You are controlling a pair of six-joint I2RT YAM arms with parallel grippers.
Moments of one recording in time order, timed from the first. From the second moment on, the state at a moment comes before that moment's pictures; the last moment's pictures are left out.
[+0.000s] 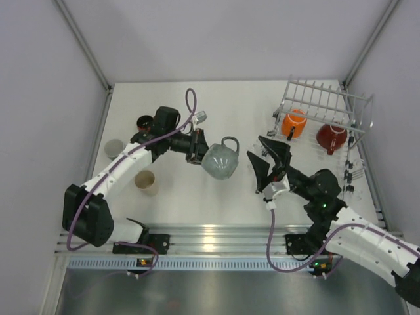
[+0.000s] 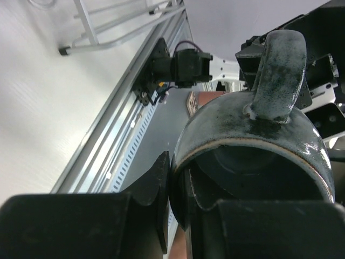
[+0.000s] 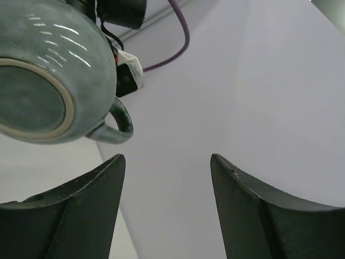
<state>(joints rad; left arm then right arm) -0.41 1.37 1.09 -0.41 1.10 -0.66 0.72 0.64 0.37 0.66 -0.35 -1.03</state>
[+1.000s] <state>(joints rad) -0.48 1.23 0.90 -0.41 1.11 -0.78 1.09 0.83 0.37 0.56 -0.01 -1.53</state>
